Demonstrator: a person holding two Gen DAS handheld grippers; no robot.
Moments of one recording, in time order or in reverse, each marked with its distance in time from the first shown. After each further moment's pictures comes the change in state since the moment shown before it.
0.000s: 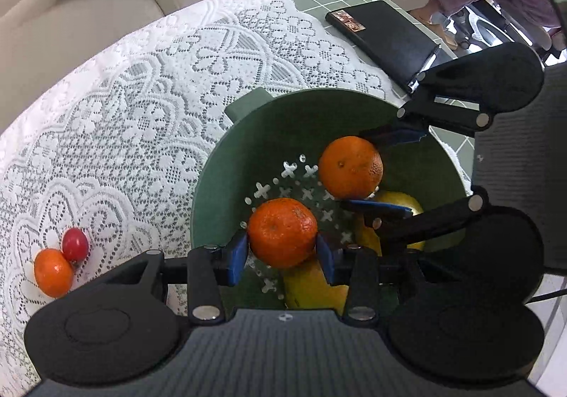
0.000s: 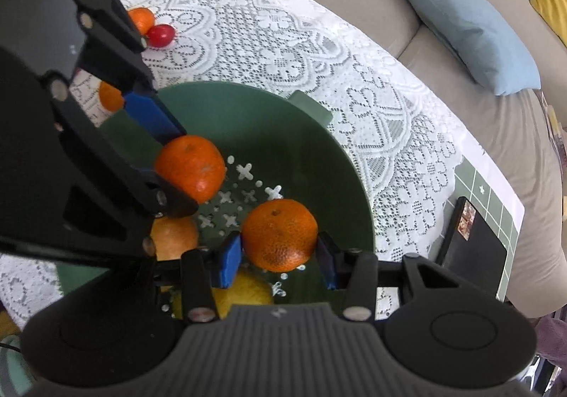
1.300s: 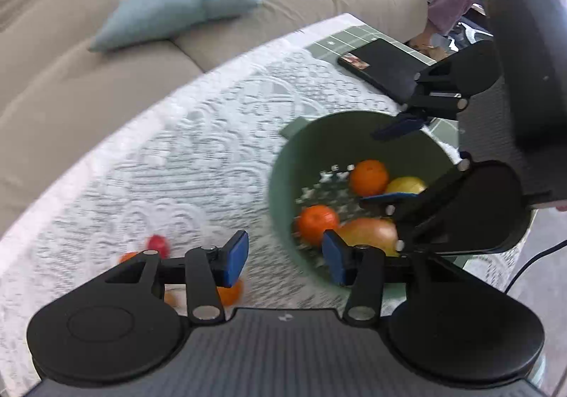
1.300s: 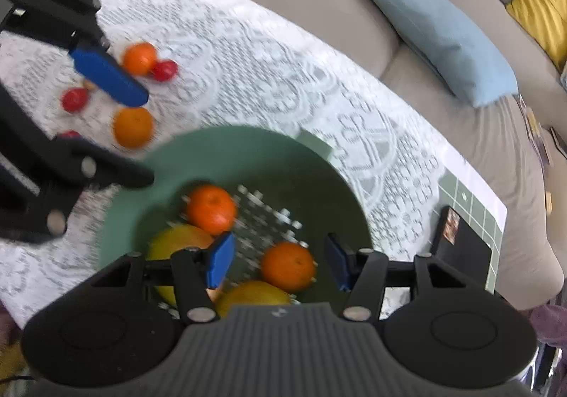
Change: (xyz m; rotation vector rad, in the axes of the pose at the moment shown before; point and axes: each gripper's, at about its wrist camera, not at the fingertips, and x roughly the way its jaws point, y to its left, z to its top) left arm -0.082 0.012 -0.051 0.103 -0.183 0.126; right arm -0.044 0.032 0.014 0.042 -0.076 -0.046
